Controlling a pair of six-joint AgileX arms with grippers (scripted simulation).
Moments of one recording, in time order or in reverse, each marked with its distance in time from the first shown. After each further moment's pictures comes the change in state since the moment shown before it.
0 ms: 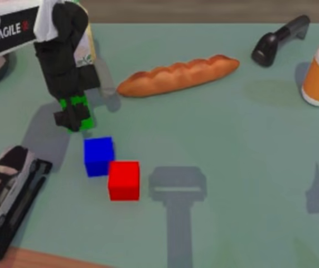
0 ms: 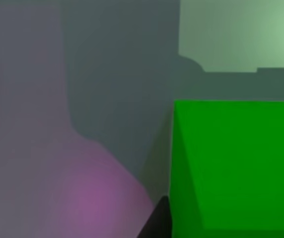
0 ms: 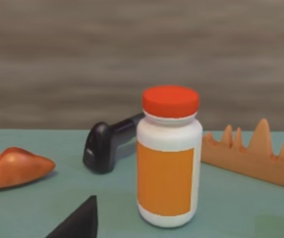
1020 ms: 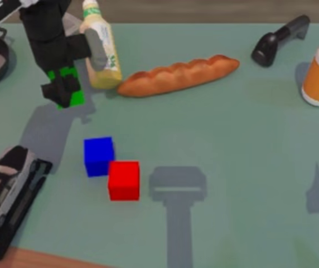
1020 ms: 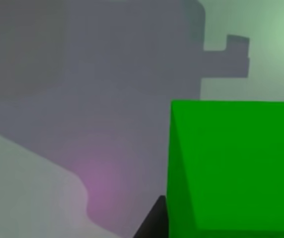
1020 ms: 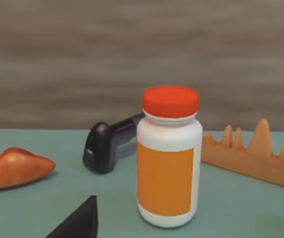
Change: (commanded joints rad) left arm 0.021 -0.051 0.192 -0.243 0.000 -0.001; right arm 0.000 0.000 0.000 0.000 0.000 0.000
